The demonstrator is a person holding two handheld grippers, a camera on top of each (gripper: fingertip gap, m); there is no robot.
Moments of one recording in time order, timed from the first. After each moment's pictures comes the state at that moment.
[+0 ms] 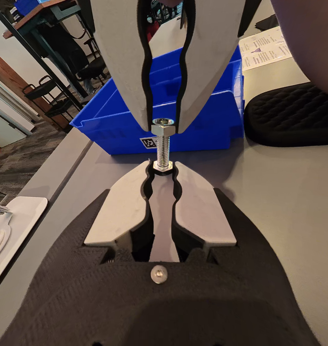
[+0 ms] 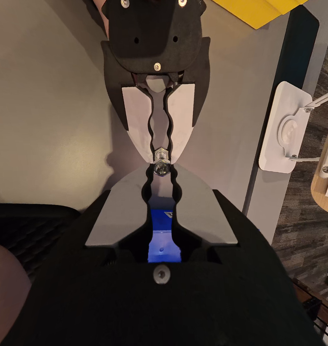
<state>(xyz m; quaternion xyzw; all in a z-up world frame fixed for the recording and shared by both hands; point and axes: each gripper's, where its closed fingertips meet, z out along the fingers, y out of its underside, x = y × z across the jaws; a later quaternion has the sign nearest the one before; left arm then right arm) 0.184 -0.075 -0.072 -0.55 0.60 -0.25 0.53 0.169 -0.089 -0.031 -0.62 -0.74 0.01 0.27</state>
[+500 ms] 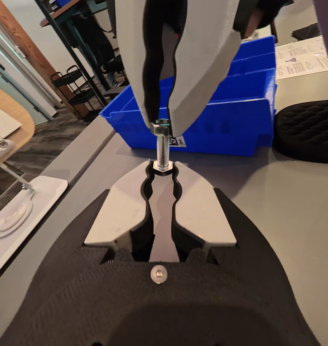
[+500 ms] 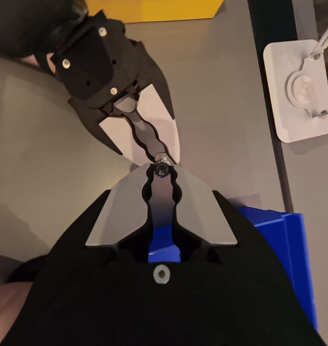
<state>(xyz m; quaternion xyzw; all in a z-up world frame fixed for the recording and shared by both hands) 0.171 -0.051 -0.060 -0.59 0.54 -0.24 0.55 0.155 -0.064 -0.019 -0.75 -0.59 0.11 0.28</state>
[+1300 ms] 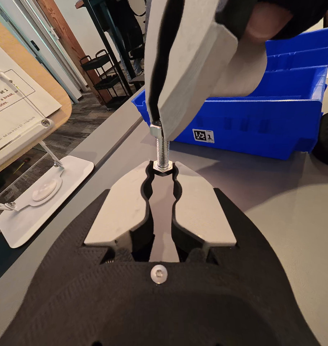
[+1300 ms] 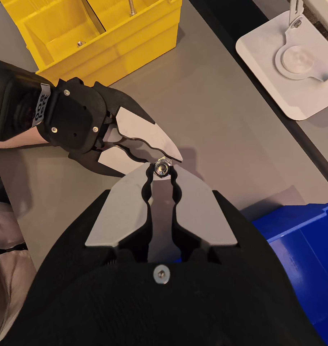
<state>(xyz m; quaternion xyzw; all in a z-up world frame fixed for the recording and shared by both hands) 0.150 -0.022 -0.051 -0.63 0.49 -0.20 0.57 0.135 -0.035 -0.010 -0.82 -0.44 0.20 0.30</state>
